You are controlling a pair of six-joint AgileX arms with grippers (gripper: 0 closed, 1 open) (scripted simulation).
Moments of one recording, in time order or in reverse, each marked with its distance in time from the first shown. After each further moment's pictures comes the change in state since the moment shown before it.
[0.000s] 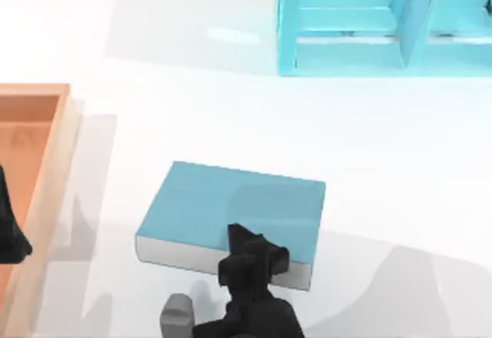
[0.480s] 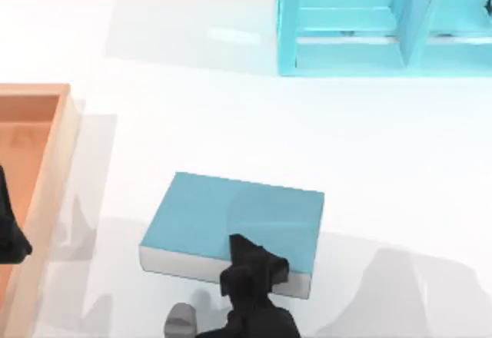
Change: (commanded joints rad) left arm 0.000 0.000 0.000 0.000 0.000 0.000; right arm 0.000 0.066 -0.022 0.087 0.000 0.001
